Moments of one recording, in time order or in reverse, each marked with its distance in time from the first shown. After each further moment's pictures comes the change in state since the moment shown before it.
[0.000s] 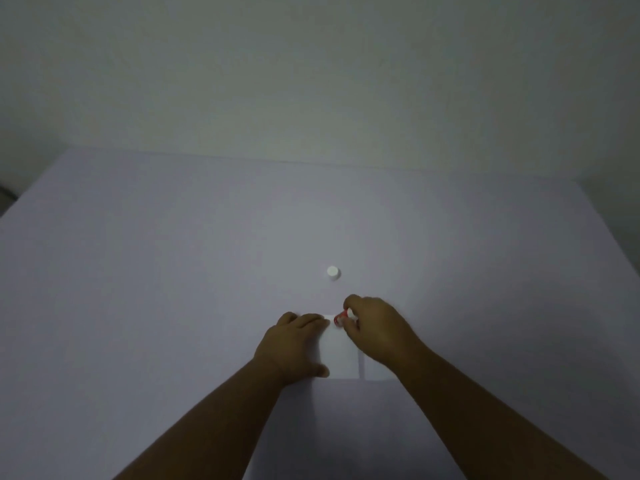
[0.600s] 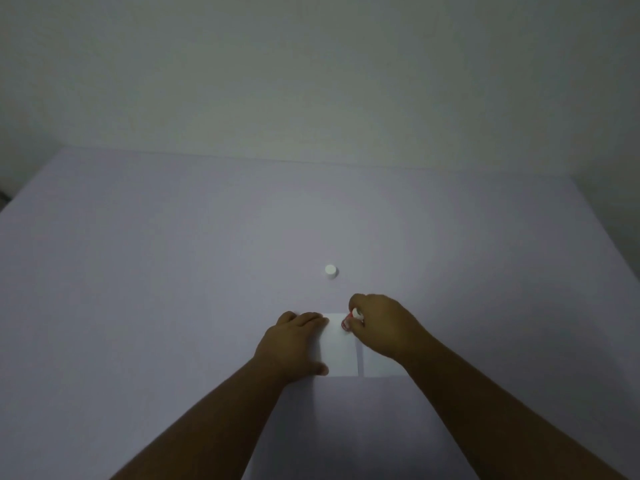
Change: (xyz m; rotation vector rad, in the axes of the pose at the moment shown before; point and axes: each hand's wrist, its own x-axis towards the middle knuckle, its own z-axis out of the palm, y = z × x) left_hand -0.003 0.004 -0.006 -0.024 -0.039 -0.016; right_hand 0.000 0.007 -0.010 -0.062 -0.093 0.067
